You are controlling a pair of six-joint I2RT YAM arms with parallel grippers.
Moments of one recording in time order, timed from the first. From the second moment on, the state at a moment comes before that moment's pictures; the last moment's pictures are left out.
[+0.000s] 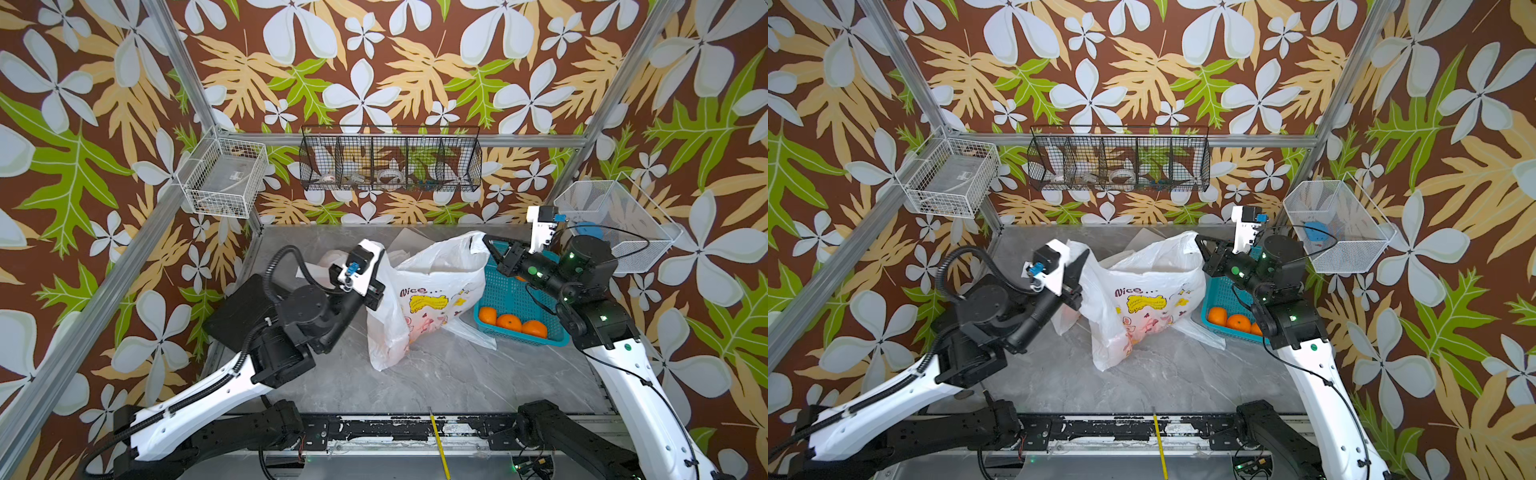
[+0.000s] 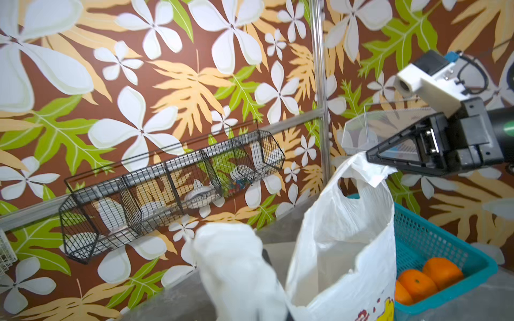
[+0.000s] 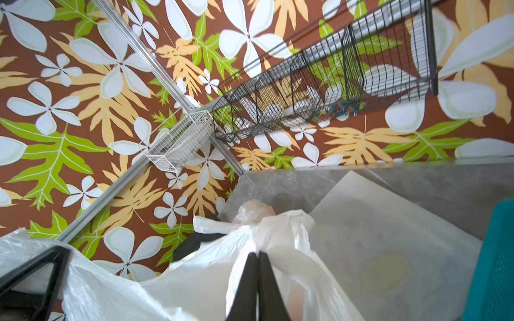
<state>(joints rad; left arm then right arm) -0.99 0.92 1.14 -0.04 -0.45 0.22 0.21 0.98 1.26 -0.35 -0.43 0.53</state>
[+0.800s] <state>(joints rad) -0.42 0.96 0.82 0.27 0.33 -0.25 -0.02 0.68 0.84 -0.19 -0.73 0.17</state>
